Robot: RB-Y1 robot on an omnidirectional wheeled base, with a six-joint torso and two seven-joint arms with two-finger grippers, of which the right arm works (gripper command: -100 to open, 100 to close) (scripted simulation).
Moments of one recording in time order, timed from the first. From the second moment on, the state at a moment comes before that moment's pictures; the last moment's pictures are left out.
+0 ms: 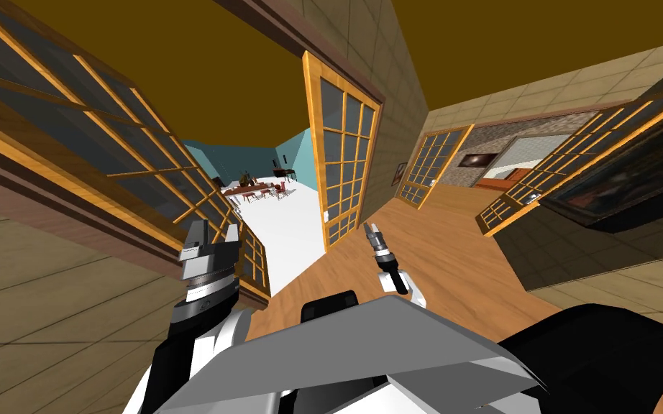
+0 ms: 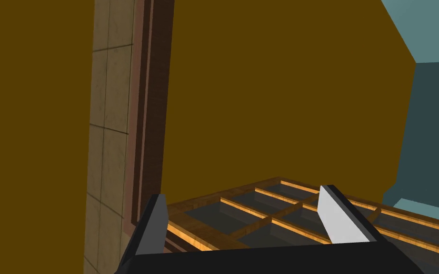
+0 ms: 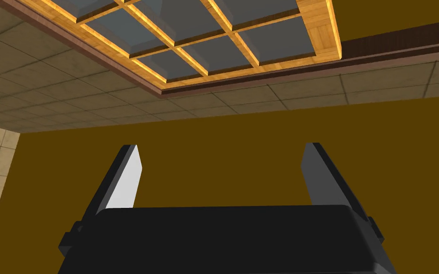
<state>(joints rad) 0.34 -0.07 -0.15 -1.70 0.25 -0.74 0.52</state>
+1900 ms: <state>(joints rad) 0.22 -0.04 -0.29 -1.22 0.51 -0.85 0.88</state>
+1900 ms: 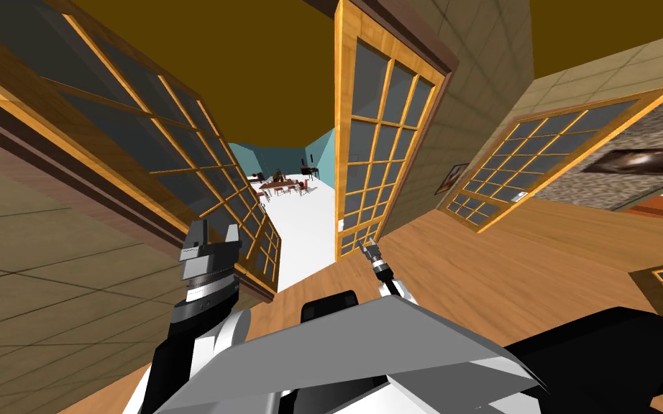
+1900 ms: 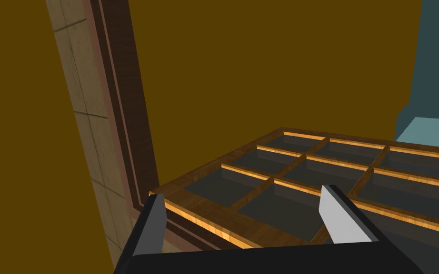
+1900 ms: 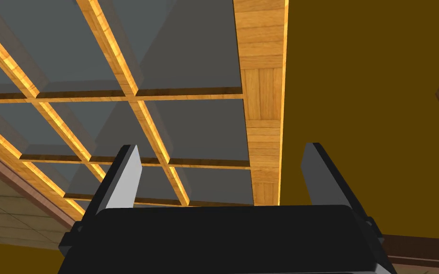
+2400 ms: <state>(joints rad) 0.19 -0.01 -0.33 -1.10 0.59 -0.87 0.98</state>
